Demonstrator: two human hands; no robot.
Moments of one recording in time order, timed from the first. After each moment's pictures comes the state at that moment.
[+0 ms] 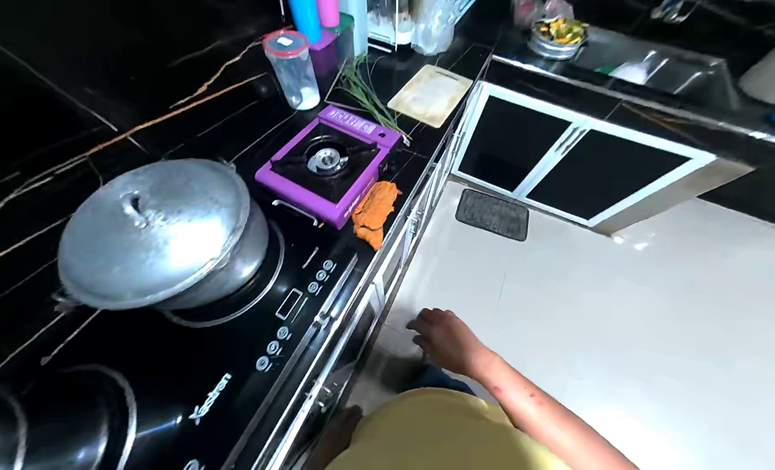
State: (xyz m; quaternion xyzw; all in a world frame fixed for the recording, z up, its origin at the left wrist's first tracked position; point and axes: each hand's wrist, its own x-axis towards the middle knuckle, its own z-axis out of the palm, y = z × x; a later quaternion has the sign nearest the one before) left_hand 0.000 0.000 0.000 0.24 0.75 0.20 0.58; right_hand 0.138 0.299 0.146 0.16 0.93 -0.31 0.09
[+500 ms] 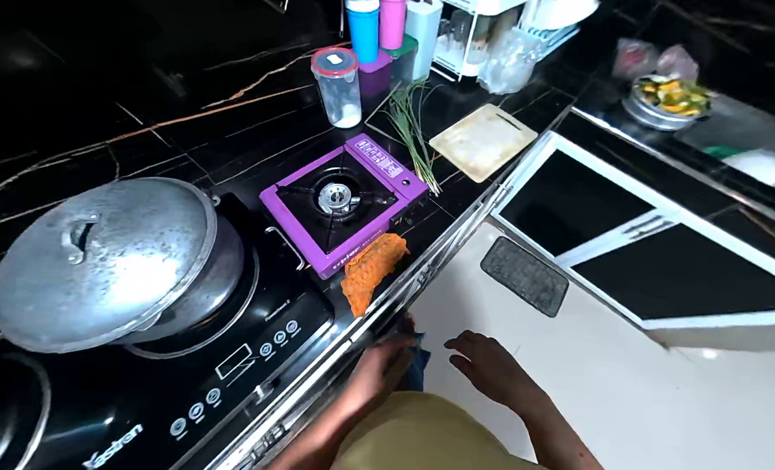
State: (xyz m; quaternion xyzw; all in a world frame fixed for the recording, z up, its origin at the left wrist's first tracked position) left_hand -0.036 0.316 0.140 0.41 0.72 0.43 0.35; right_hand 0.114 0.534 0.158 0.15 0.91 -0.34 0.20
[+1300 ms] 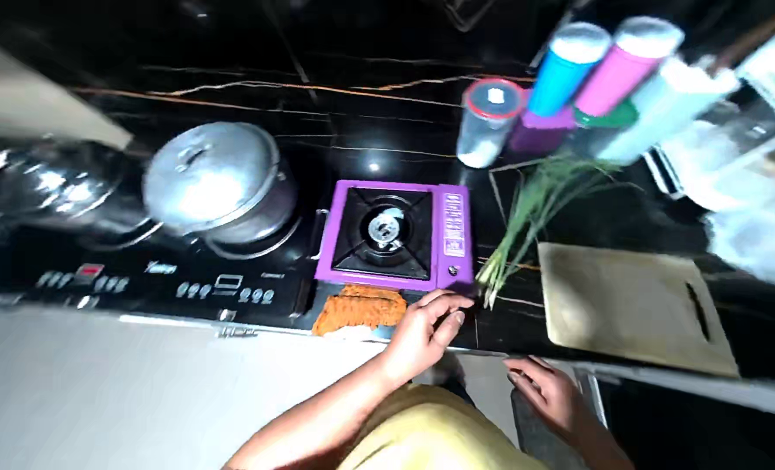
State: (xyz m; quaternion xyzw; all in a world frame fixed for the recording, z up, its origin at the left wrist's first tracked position) left_hand -0.141 0.578 0.211 0.19 0.78 0.59 -0.03; right_hand -0.093 0.865 0.143 -0.17 0.91 -0.36 0.08
